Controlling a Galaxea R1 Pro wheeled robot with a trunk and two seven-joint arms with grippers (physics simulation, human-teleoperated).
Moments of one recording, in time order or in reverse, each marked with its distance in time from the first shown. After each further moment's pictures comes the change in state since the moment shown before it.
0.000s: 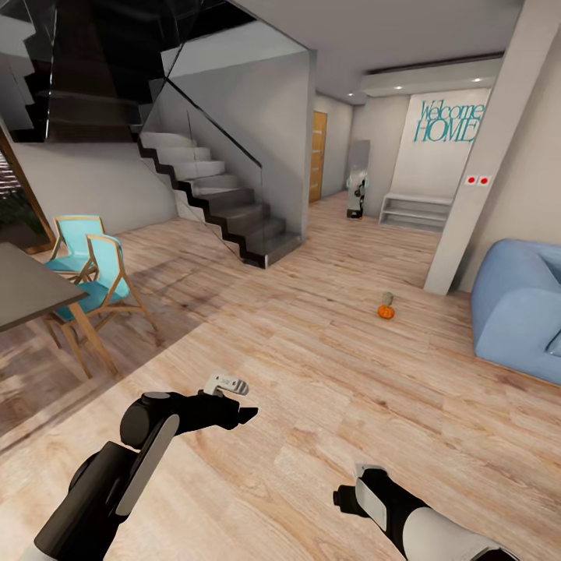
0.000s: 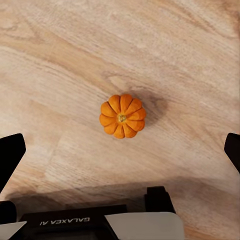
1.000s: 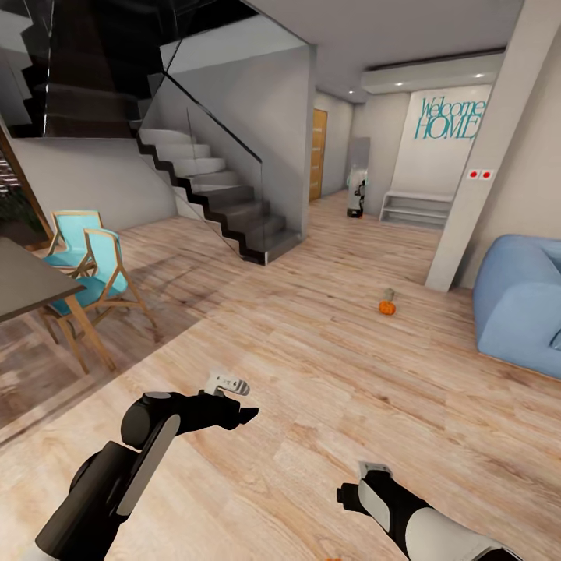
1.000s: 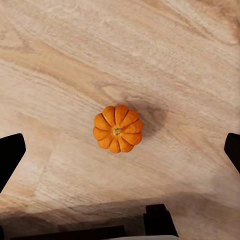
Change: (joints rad) left arm -0.002 -0.002 -0.004 0.002 -0.002 0.000 0.001; right arm -0.001 -0.010 0.002 0.010 0.000 -0.050 0.000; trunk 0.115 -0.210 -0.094
